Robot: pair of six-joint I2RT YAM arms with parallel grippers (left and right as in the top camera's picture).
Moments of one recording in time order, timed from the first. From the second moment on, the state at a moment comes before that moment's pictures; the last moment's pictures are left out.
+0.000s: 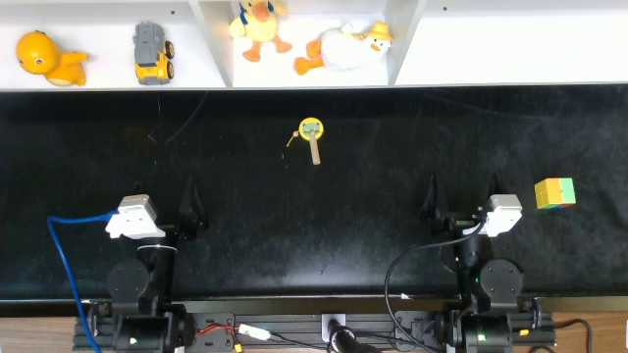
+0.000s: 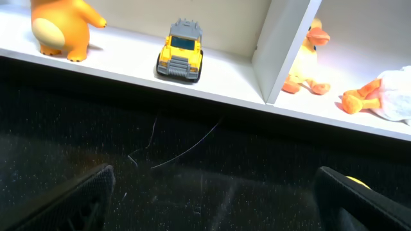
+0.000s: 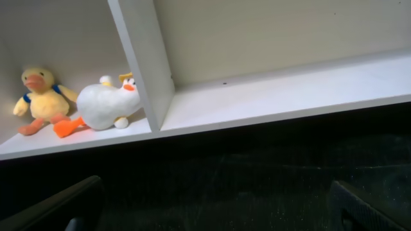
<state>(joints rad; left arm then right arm) 0.01 0.01 0.02 -0.09 -0.01 -0.23 0.00 0.01 0.02 -0.02 -0.04 0.20</state>
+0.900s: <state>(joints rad) 0.01 0.01 0.02 -0.09 -0.01 -0.23 0.00 0.01 0.02 0.00 -0.18 0.37</state>
